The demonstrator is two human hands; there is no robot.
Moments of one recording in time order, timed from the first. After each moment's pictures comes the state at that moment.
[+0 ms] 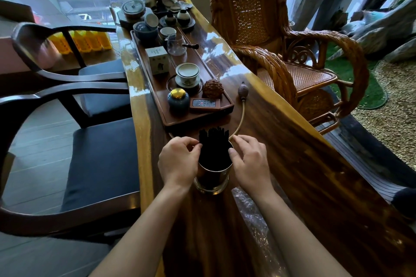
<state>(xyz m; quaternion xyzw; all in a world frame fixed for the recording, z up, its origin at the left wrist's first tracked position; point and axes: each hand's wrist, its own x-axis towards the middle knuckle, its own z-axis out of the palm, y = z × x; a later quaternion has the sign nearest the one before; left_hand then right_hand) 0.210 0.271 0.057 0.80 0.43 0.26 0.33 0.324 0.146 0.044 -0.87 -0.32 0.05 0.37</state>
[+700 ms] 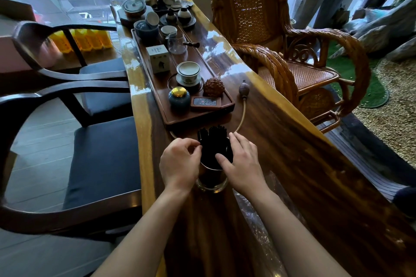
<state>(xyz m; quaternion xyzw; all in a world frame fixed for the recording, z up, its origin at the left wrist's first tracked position) 0.206 0.269 0.048 0.81 0.41 0.28 0.32 0.316 0.154 0.042 -0.88 -0.35 0.14 0.29</state>
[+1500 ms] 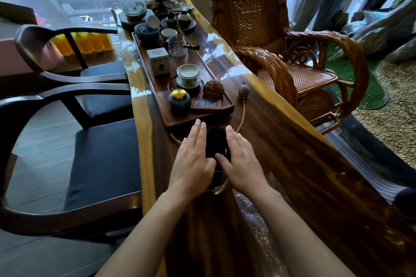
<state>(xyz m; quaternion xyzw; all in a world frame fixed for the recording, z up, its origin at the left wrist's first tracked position) 0.210 0.260 0.047 0.88 0.27 0.17 0.35 0.319 0.155 0.050 -0.86 -0.41 0.14 0.28</state>
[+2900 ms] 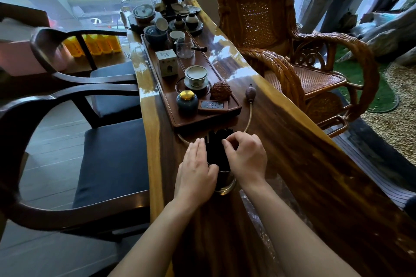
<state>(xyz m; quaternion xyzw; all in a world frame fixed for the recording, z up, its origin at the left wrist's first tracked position) 0.197 0.252 0.045 0.85 0.37 0.10 0.36 0.307 0.182 0.065 -0.89 -0.30 -0.01 0.35</state>
